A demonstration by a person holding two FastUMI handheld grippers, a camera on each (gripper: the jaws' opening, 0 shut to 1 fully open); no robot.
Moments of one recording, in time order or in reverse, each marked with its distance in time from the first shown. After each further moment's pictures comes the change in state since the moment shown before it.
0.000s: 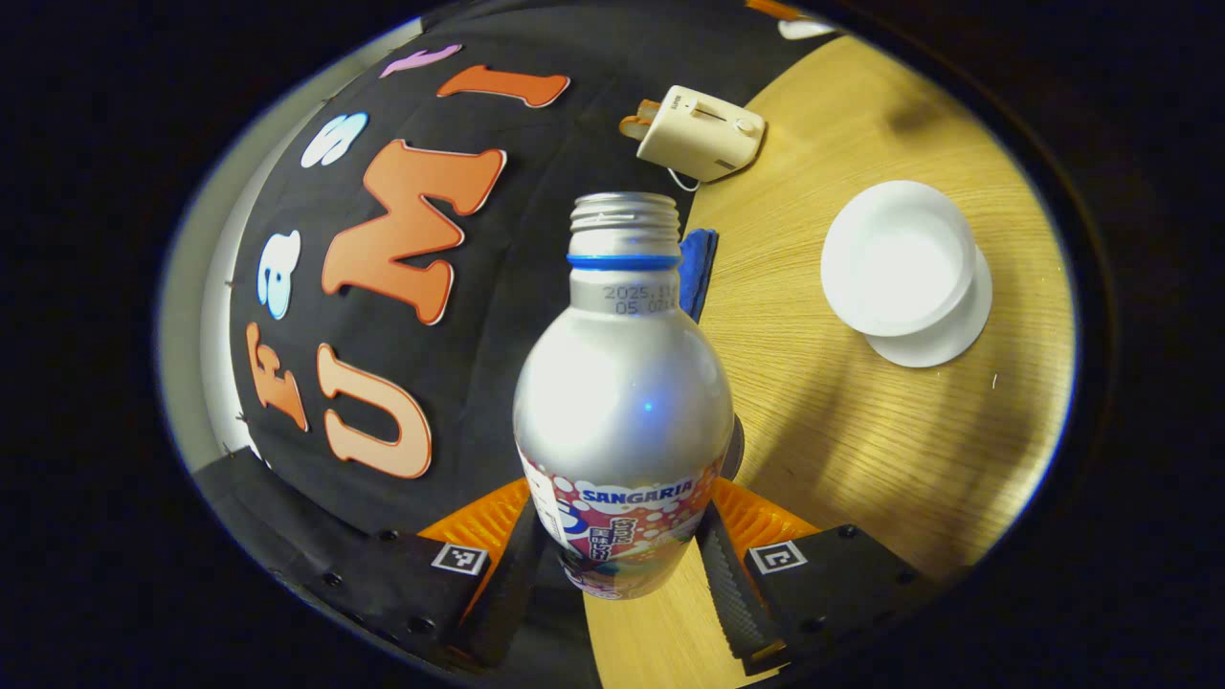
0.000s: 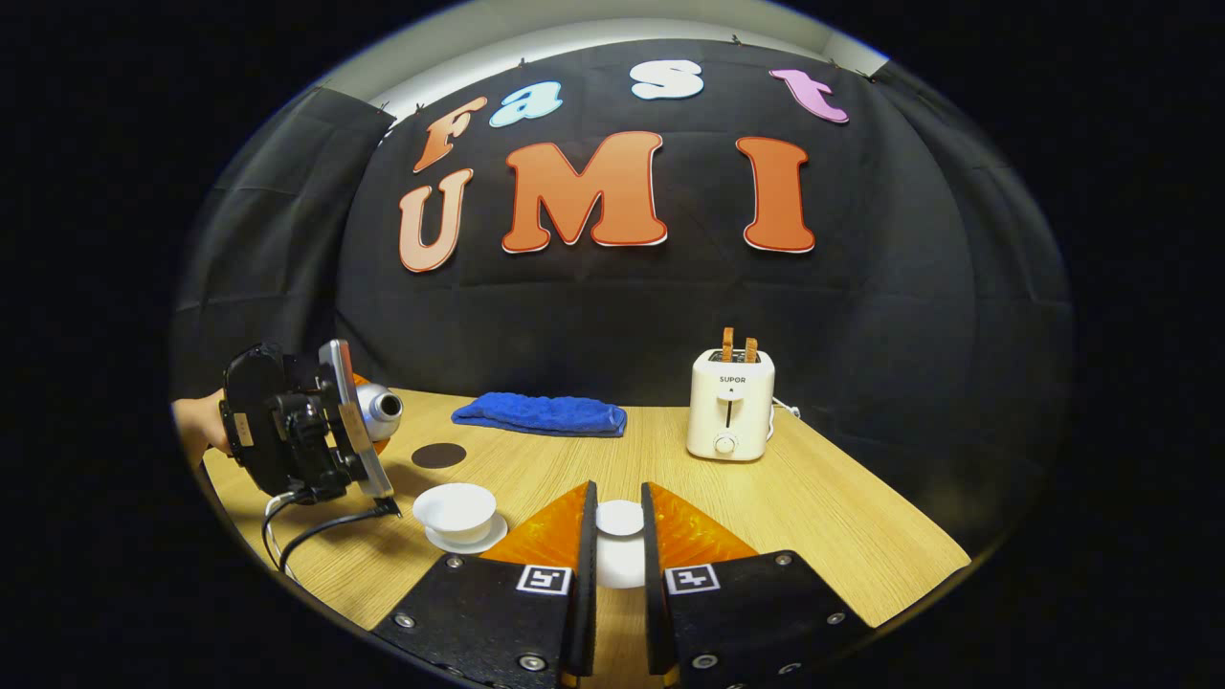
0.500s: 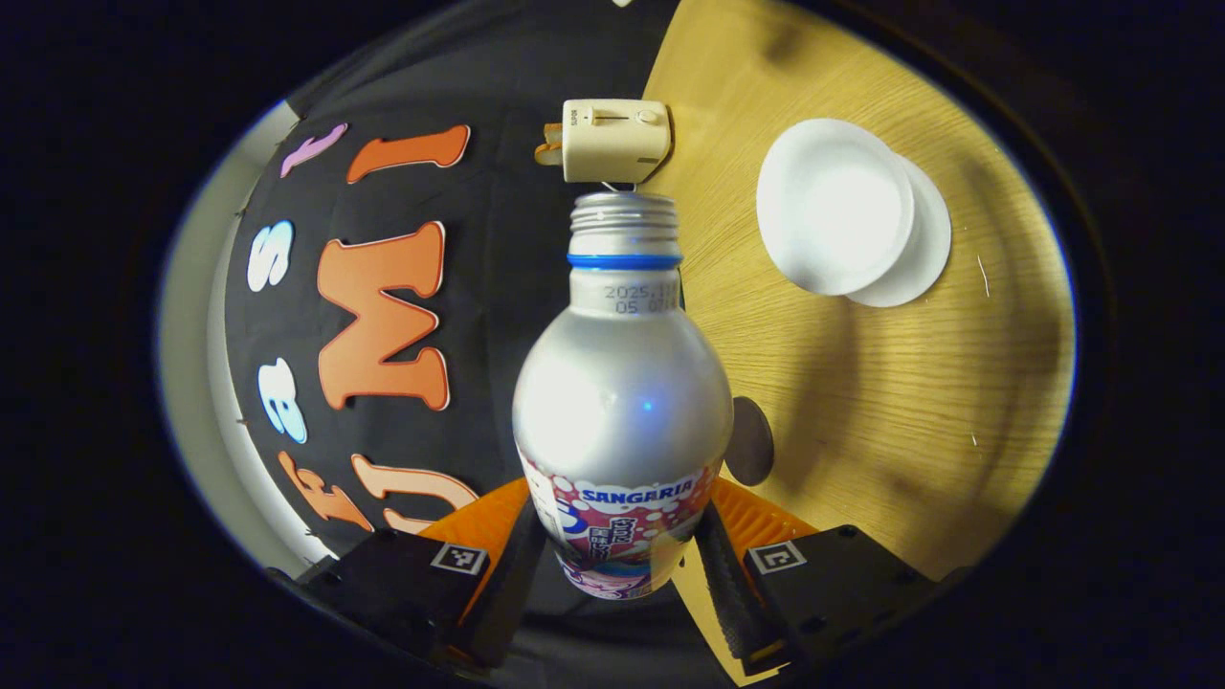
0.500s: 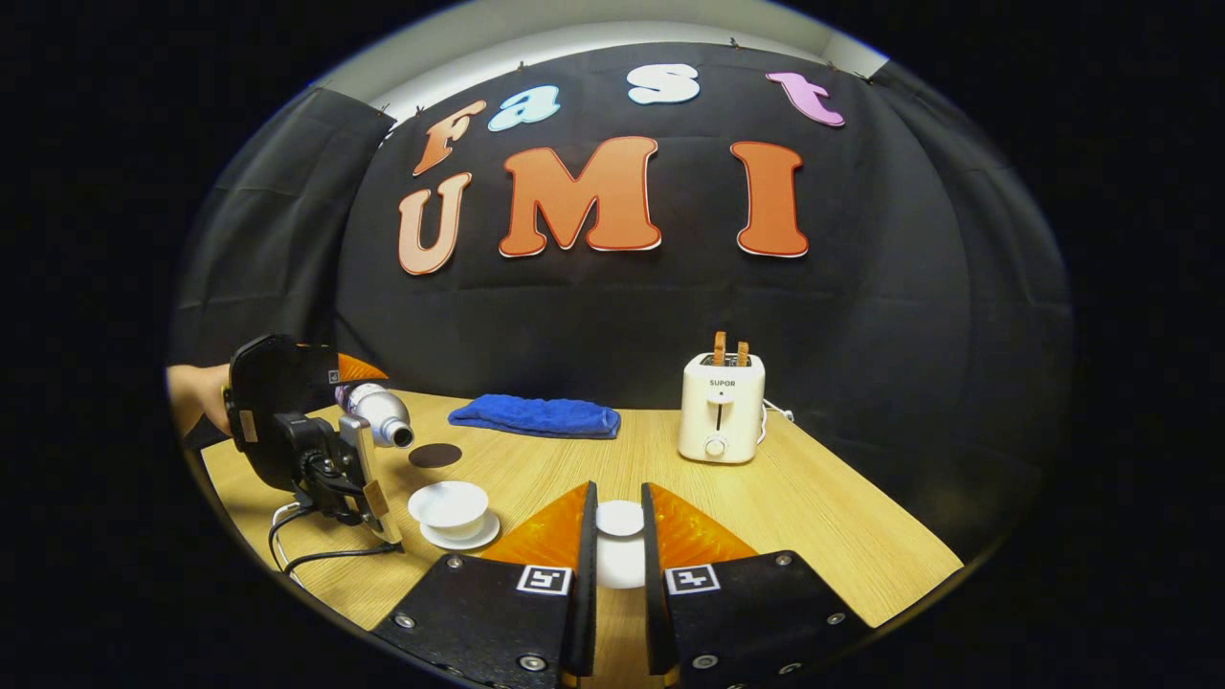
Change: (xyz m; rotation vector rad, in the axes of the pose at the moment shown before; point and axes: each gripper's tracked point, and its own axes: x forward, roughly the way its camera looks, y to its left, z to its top) left arm -0.007 0.010 0.021 0.368 -0.045 0.043; right arm -0.006 -0.011 -0.001 -0.012 -0.005 -0.010
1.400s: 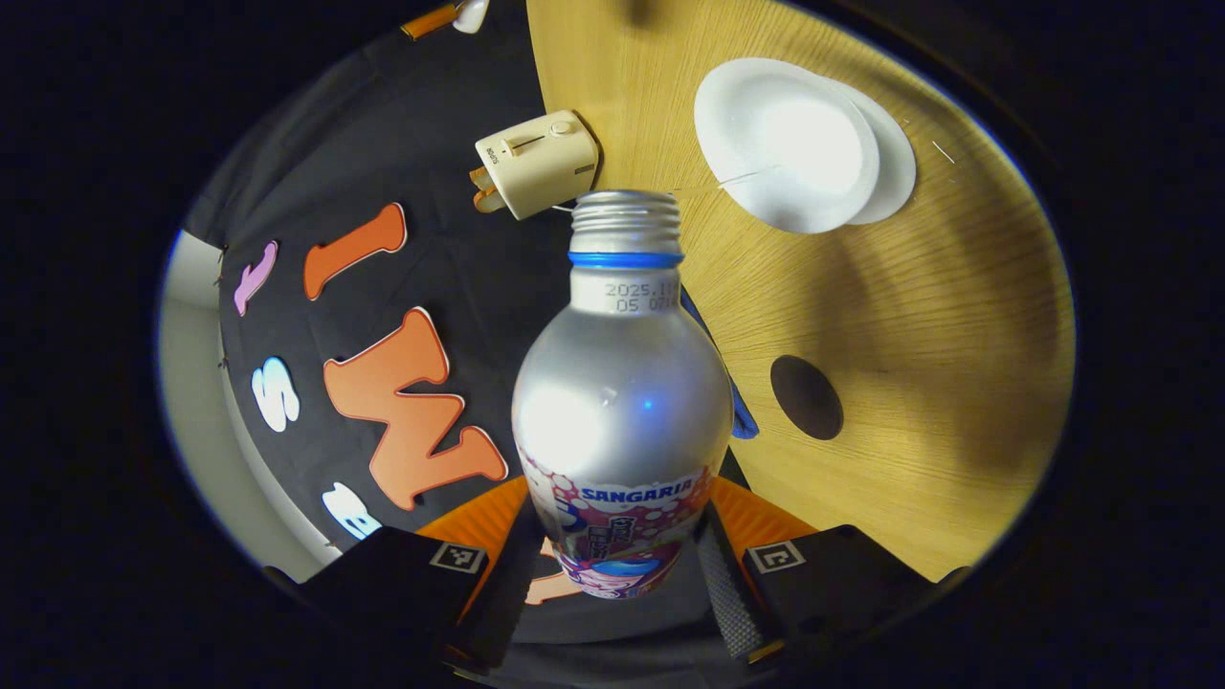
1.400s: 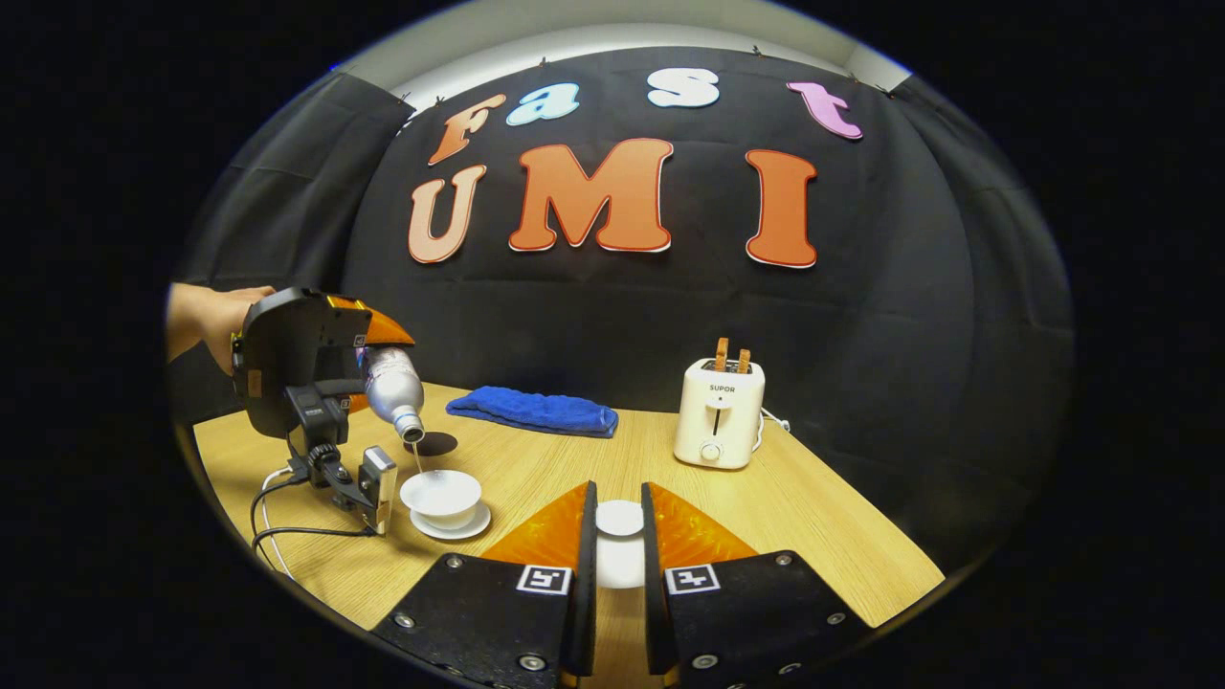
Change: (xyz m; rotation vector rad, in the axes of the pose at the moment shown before) left arm 0.016 0.047 0.013 0.398 -0.028 0.065; right arm -0.001 -0.002 -0.002 -0.064 -0.007 0.007
